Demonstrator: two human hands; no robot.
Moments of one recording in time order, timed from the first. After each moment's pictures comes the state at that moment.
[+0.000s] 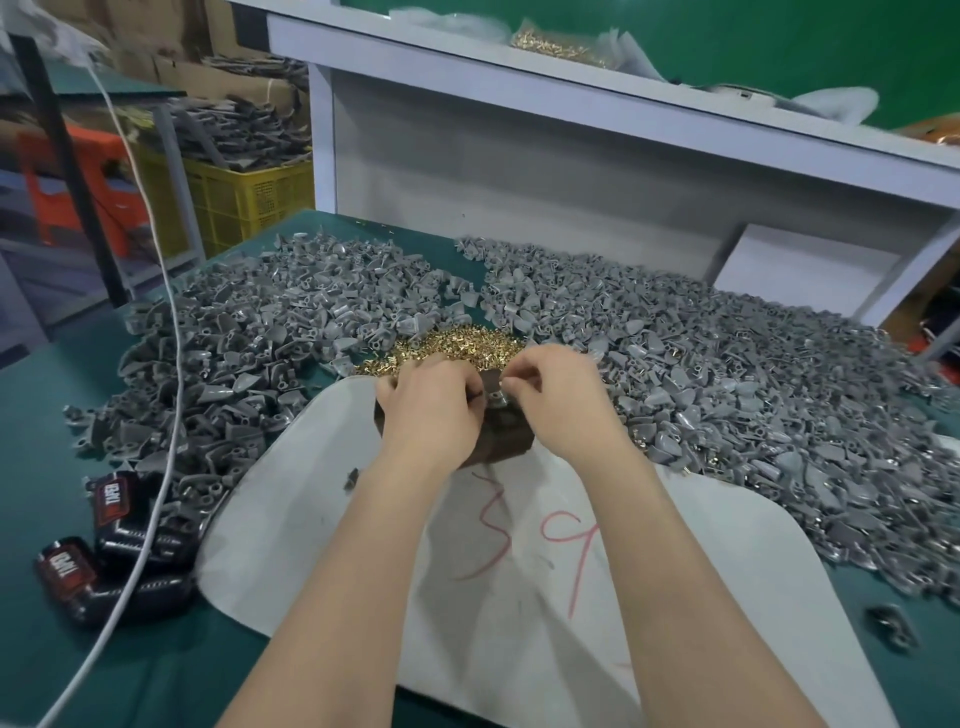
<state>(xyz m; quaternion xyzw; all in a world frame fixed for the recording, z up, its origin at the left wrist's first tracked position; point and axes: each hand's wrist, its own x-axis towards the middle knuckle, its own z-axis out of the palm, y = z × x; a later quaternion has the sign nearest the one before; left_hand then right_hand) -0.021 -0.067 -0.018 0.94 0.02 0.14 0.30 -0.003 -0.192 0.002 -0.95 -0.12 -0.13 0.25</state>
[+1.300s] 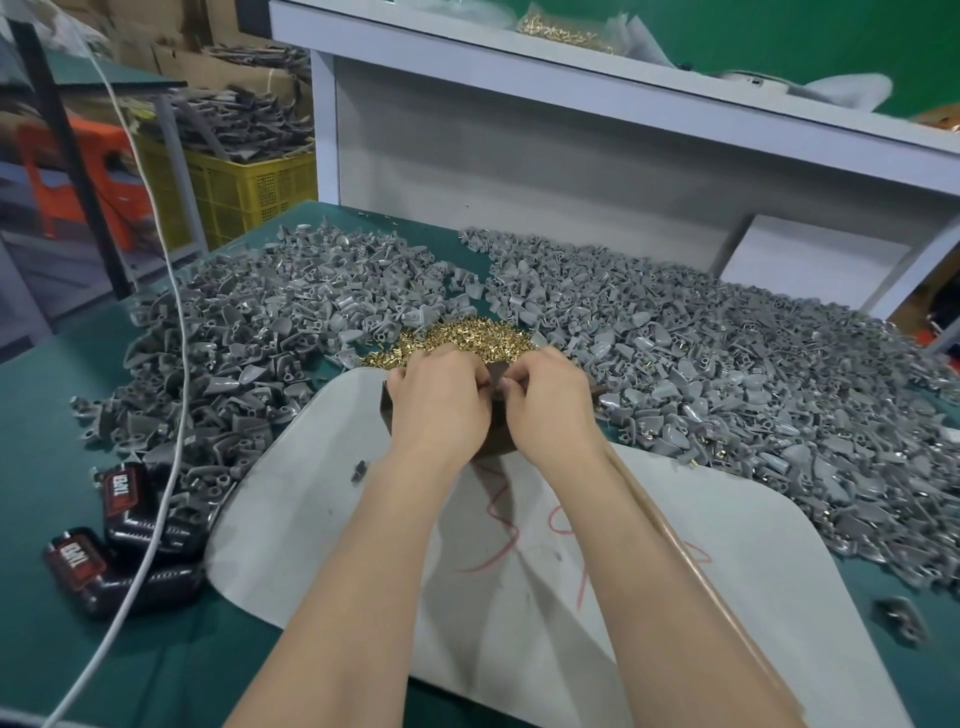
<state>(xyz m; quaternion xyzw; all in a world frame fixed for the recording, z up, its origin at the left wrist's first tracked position) -0.019 -0.068 -0.020 0.94 0.02 0.16 0.30 -0.008 -0.174 -0.015 -0.96 -0.06 -0.16 0.24</state>
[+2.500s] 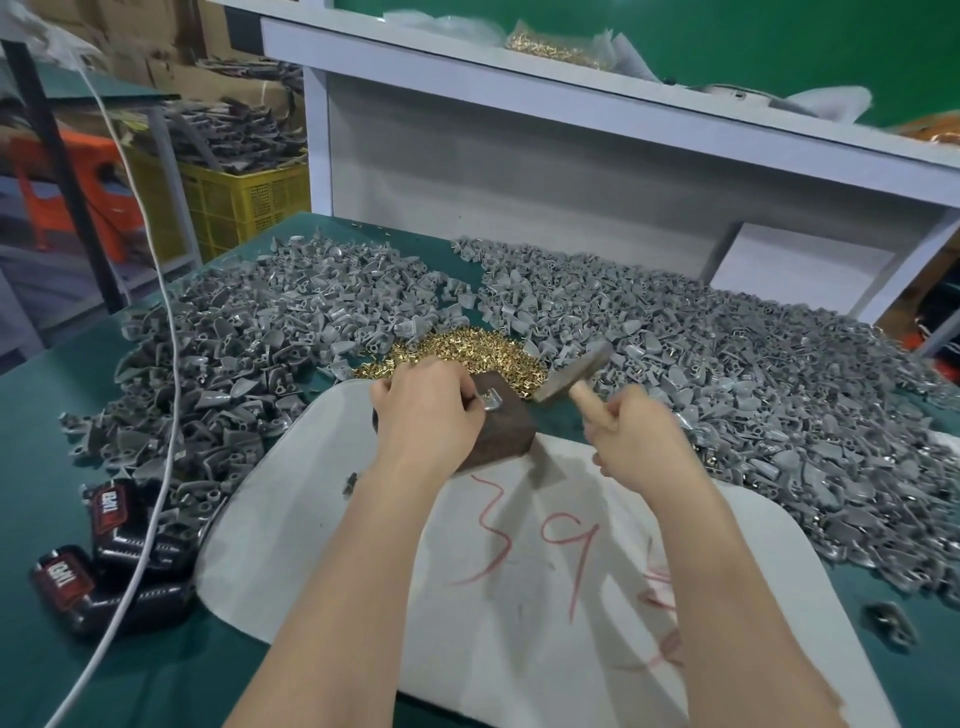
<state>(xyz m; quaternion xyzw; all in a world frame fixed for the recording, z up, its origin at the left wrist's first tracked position) -0.020 -0.065 -0.019 0.94 0.03 0.16 0.30 -0.022 -0.247 -0.003 -0.96 0.11 -0.02 0.25</state>
